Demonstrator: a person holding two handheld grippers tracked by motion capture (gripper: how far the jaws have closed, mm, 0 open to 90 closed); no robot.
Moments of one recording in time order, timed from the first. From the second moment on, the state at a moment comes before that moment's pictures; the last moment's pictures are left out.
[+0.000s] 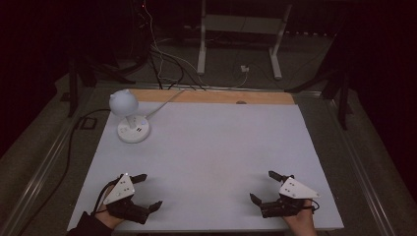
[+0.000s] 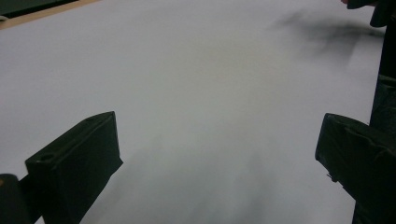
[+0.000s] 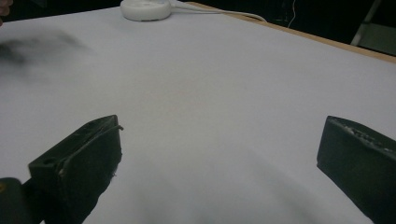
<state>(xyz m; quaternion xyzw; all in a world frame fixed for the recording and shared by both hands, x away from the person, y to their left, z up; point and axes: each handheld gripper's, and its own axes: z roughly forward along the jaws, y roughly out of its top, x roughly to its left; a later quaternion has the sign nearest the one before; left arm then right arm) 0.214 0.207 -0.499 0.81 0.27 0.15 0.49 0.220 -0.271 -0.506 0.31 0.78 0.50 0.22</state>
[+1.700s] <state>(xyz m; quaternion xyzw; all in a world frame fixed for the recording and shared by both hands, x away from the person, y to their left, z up) 0.215 0.190 -0.470 0.83 0.23 0.11 0.50 0.218 -0.266 -0.501 0.30 0.78 0.50 0.21</state>
